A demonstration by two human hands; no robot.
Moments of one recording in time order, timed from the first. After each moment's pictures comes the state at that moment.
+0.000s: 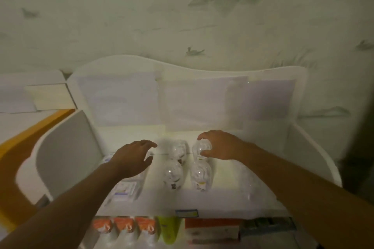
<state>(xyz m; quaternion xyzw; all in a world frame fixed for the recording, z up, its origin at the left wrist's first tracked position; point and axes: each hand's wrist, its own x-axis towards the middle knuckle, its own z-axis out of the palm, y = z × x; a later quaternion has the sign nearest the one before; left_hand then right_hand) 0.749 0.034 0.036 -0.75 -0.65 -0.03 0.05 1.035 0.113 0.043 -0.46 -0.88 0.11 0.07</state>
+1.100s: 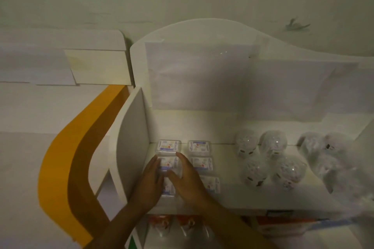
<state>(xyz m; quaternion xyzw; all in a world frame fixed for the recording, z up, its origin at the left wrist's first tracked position) 0.548 -0.005 -0.091 -0.61 -0.61 -0.42 -0.26 0.677 0.024 -0.078 -0.50 -0.66 0.46 0.34</state>
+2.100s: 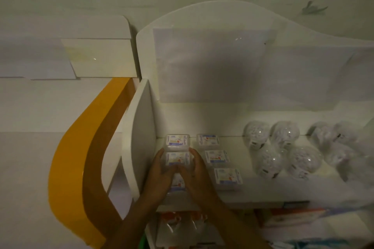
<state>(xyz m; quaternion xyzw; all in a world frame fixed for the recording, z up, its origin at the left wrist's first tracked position) 0.541 0.009 -0.087 -0.46 -0.63 -0.46 -0.41 0.651 0.022 -0.105 -0.54 -0.56 0.46 0.42</state>
